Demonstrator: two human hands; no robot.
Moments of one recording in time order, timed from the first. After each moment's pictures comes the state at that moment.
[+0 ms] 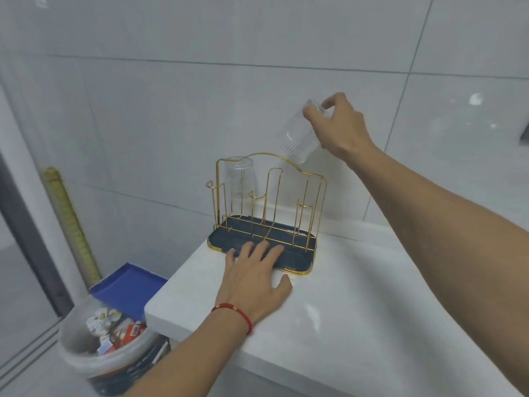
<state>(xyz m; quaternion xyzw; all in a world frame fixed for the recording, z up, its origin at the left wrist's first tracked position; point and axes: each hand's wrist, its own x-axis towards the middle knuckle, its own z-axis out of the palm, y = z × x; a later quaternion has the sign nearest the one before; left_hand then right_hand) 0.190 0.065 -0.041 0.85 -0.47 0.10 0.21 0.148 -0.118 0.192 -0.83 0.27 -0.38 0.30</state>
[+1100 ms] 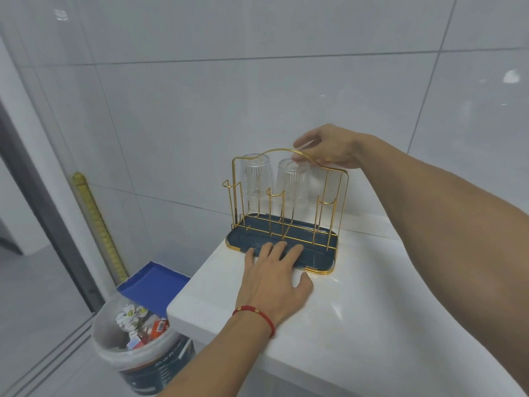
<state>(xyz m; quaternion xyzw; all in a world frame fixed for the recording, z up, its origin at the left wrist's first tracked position) 0.190 0.064 -0.039 0.86 -0.46 0.07 0.22 0.204 -0.167 0.161 -0.90 0.18 -0.10 0.40</state>
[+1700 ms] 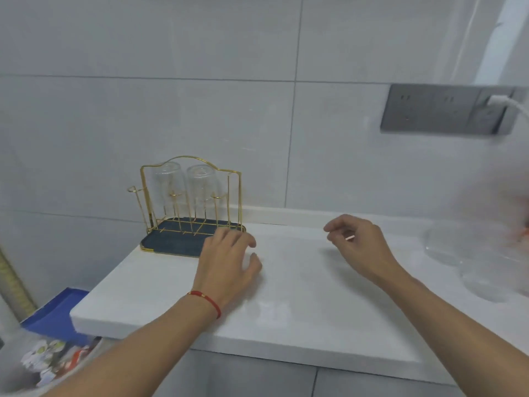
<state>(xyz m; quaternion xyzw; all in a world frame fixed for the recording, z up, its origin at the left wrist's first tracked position) 0.103 0.039 -0.004 0.76 -0.54 0.19 0.32 -0.103 -0.145 0.030 -0.82 0.32 -0.36 0.30</state>
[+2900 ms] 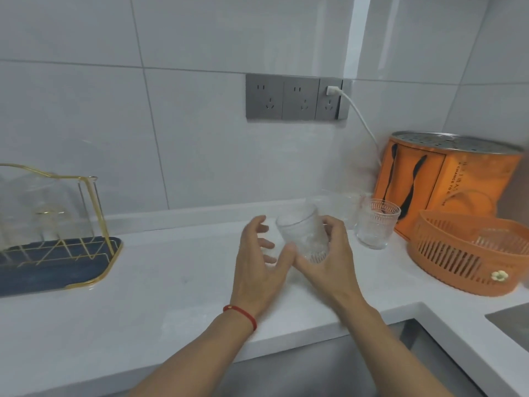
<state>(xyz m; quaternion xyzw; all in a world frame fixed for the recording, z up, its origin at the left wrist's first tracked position) -0.117 -0.088 -0.009 0.54 -0.56 -0.16 0.61 -0.261 -0.157 -0.019 -0.70 0.40 -0.52 0.26</state>
